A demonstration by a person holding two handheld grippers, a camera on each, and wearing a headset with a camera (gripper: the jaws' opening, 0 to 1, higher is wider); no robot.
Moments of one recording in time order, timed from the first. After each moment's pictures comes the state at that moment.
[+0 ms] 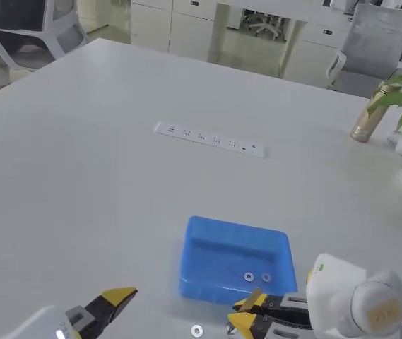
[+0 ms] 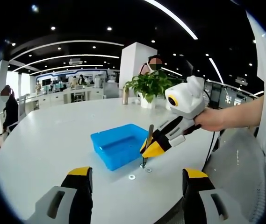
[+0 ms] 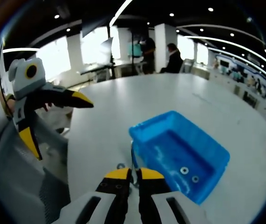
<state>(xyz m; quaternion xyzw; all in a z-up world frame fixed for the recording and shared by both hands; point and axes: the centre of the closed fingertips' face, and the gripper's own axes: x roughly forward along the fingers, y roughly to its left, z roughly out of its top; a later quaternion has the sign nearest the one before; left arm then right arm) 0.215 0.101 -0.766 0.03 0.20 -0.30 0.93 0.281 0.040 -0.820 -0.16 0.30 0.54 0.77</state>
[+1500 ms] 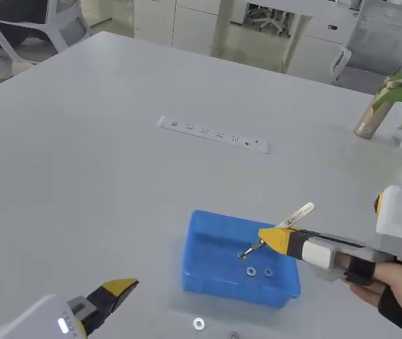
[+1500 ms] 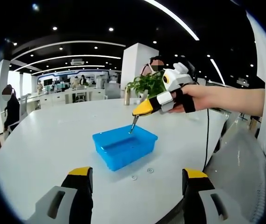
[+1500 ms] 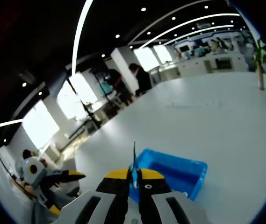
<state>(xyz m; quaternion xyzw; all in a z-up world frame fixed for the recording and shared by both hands) 0.216 0.104 -0.765 0.02 0.20 -0.30 0.93 0.347 0.035 -0.736 0.11 0.31 0.47 0.82</state>
